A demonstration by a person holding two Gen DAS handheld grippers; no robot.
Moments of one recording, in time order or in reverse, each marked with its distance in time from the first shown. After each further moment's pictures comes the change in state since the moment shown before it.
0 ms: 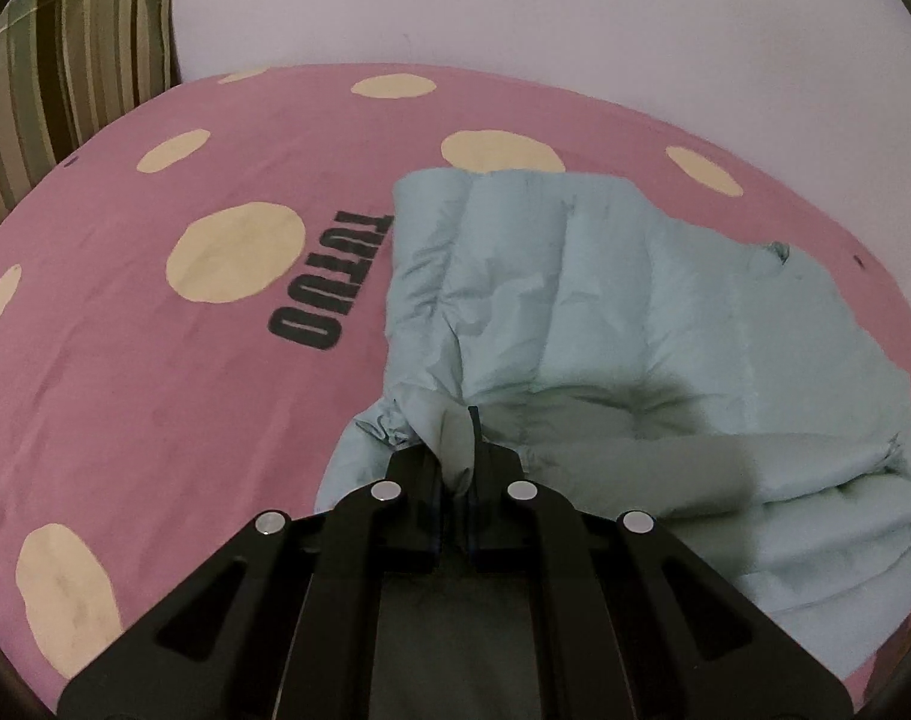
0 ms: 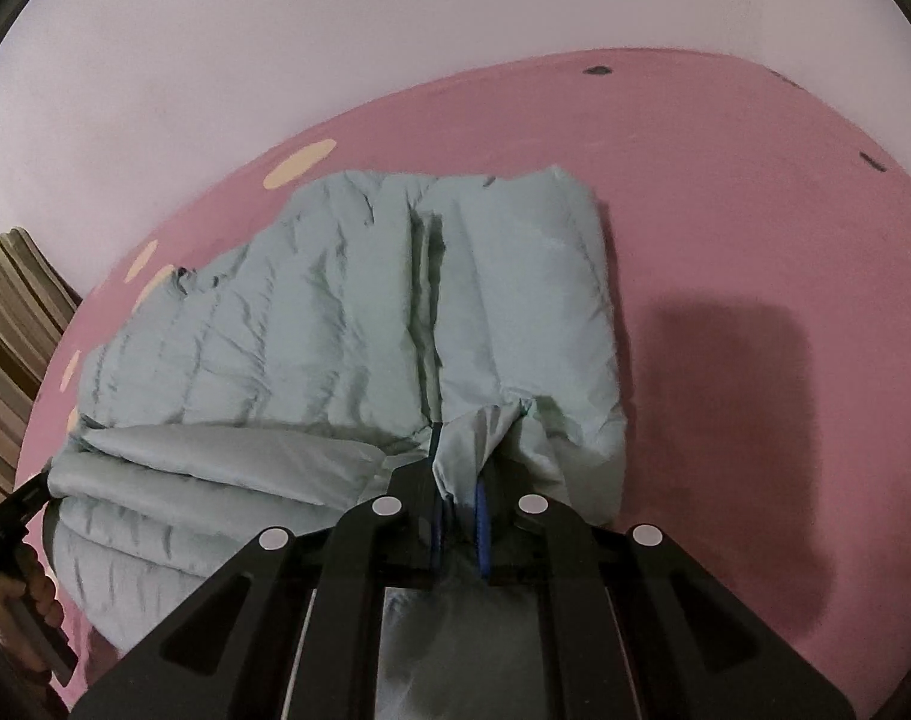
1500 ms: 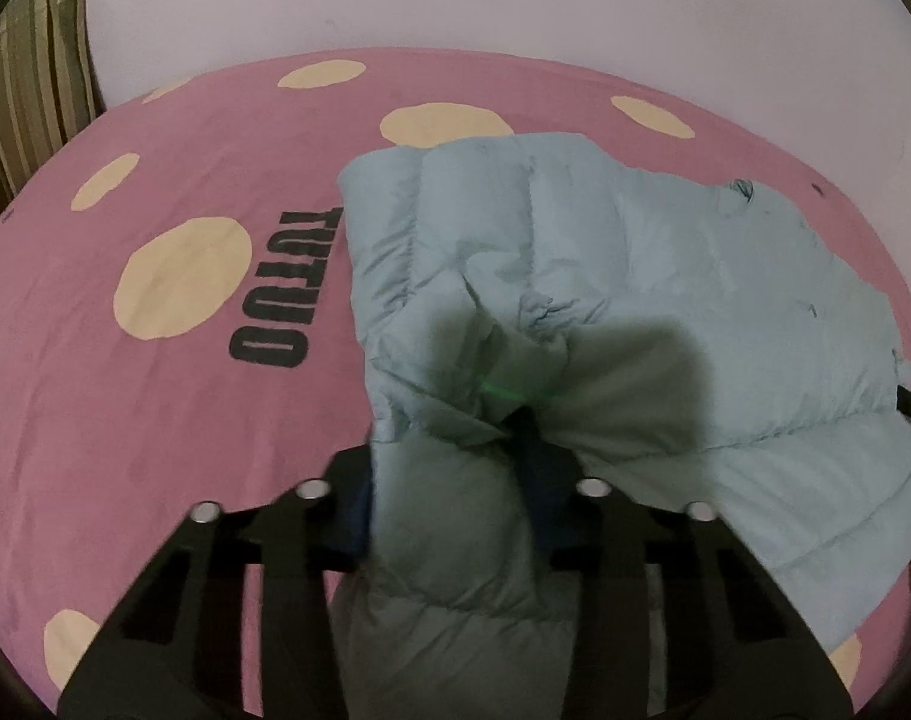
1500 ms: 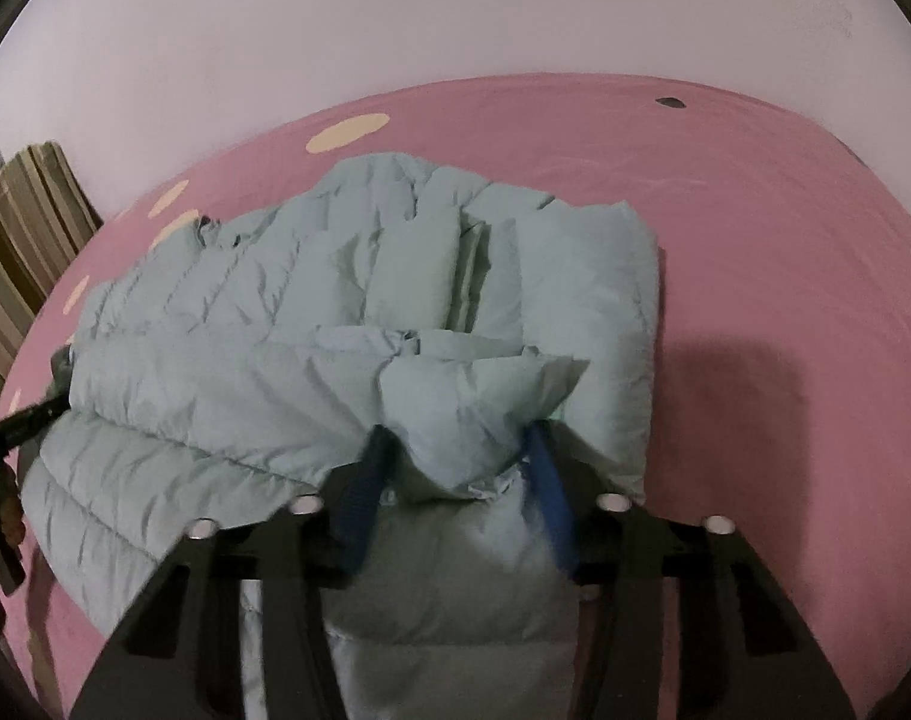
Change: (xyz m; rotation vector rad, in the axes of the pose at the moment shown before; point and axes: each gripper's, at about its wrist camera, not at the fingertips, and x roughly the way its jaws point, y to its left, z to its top) left arm 0.015 0.006 0.006 0.170 0.062 -0.095; right arm 0.014 0.014 0.015 -0.201 0.023 0.029
